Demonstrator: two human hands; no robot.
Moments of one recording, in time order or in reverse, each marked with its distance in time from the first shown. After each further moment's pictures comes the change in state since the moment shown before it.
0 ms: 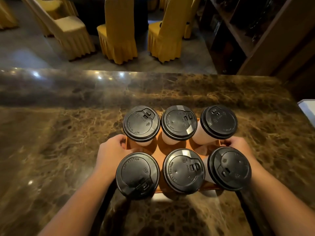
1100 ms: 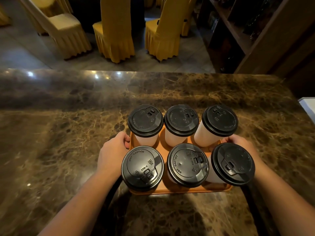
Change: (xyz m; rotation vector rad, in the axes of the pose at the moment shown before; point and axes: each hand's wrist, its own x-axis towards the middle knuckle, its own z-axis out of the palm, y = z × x) left_hand 0.019 -0.015 0.009 0.083 0.041 0.054; right_hand 0.022 0.013 0.000 -0.407 0.095 -0.059
